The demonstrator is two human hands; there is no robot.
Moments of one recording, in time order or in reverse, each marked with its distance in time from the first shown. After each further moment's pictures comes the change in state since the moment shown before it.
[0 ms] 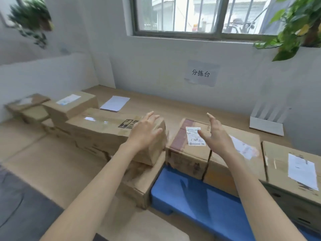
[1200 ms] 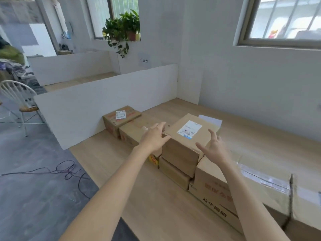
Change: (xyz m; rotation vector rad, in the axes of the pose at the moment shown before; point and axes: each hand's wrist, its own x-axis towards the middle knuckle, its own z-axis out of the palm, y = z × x) left_hand 0.105 -0.597 -0.265 0.061 0.019 -0.282; right_hand 0.215 -0.505 0.446 -0.013 -0.234 -0.033
